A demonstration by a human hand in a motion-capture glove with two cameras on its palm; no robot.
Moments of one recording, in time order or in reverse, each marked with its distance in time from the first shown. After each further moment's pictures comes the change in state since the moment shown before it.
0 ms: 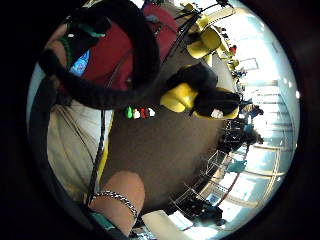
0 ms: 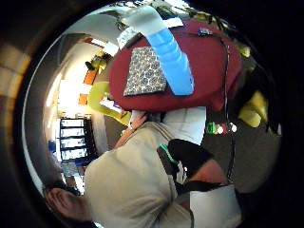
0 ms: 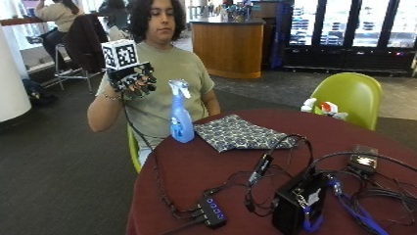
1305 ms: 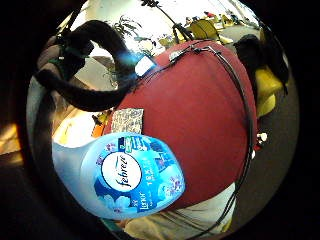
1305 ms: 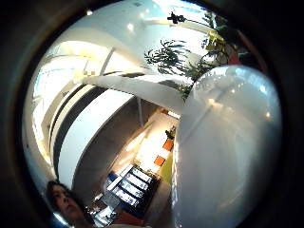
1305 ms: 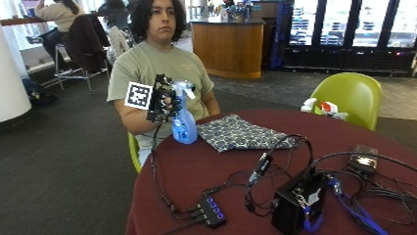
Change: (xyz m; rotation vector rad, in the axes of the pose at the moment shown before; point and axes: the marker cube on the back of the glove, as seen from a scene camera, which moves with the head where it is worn) arm 0.000 -0.034 0.085 0.886 -0.890 0.394
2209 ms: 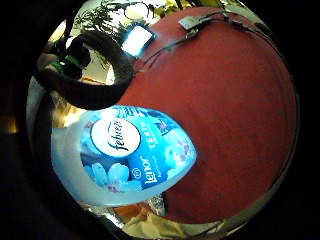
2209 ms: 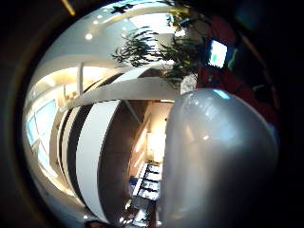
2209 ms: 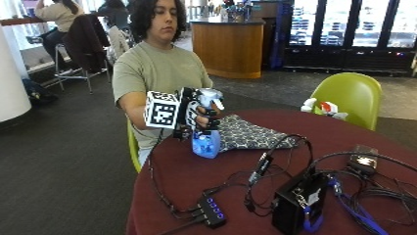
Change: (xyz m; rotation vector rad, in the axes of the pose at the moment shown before) arm 0.023 -0.118 0.097 -0.347 -0.029 0.300
